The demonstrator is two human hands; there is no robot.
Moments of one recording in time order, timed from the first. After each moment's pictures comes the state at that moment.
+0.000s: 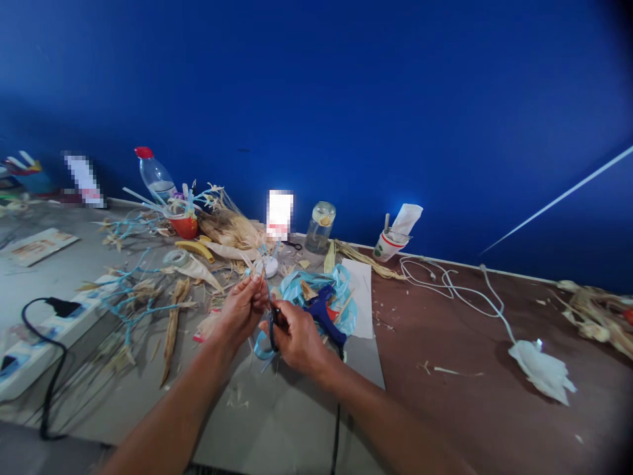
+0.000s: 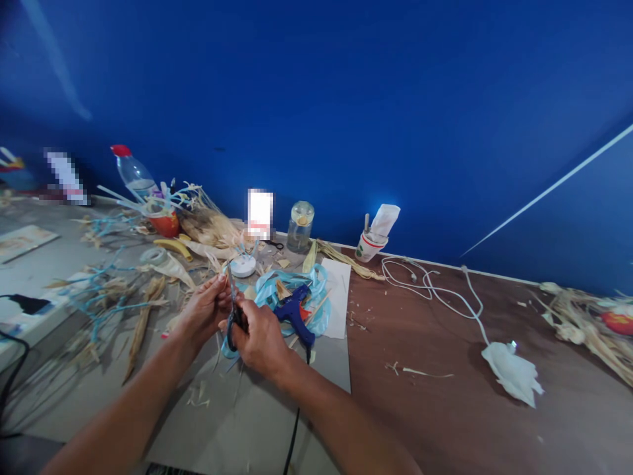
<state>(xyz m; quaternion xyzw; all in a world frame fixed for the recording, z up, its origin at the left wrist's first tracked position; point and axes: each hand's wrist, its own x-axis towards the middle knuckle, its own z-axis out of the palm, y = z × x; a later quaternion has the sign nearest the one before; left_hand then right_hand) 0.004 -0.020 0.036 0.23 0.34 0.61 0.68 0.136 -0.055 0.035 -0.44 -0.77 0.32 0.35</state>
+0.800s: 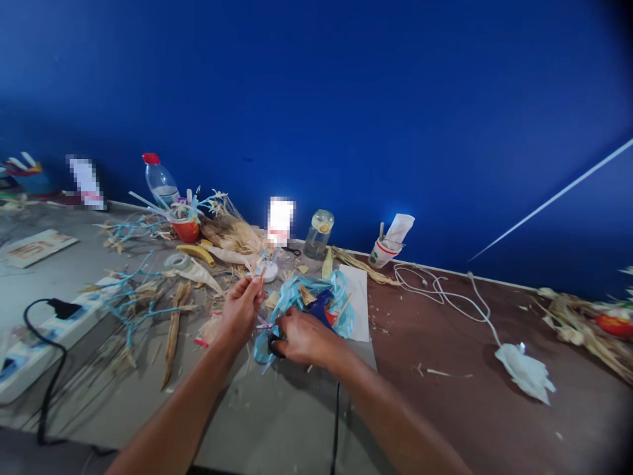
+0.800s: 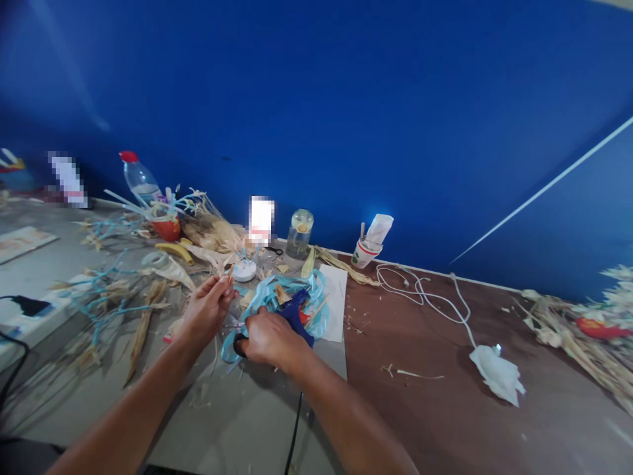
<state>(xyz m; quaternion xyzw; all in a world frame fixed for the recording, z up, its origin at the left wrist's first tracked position) 0.004 -0.016 0.031 0.28 0.38 0.68 0.56 0.143 -0.048 0.067 -0.48 -0.86 0.20 0.00</state>
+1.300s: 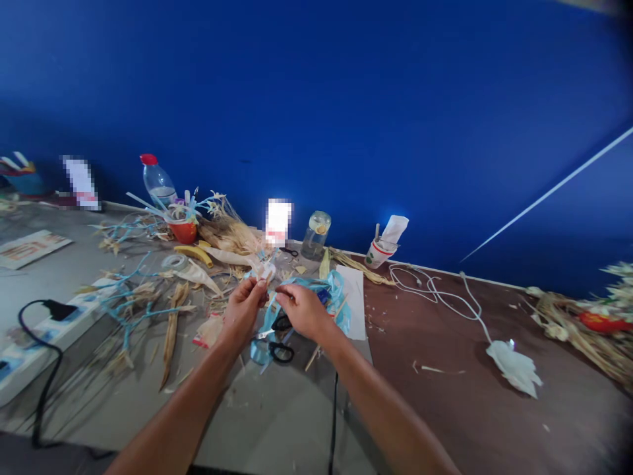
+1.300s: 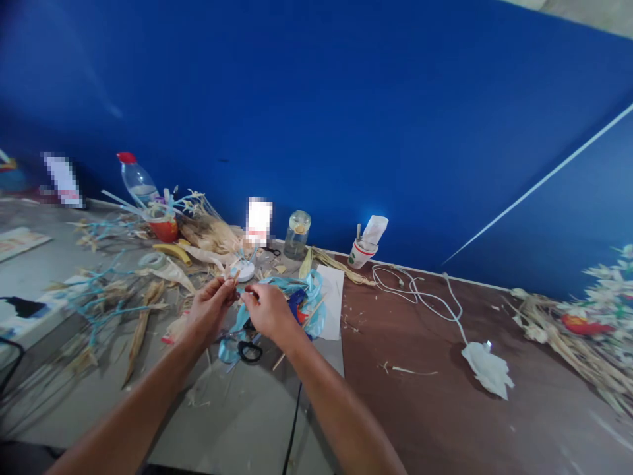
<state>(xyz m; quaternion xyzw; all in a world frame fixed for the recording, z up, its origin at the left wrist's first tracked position) 0.007 -0.019 0.027 0.36 0.41 0.65 0.54 0.139 -0.023 0.068 -0.52 -0.76 0.29 0.28</state>
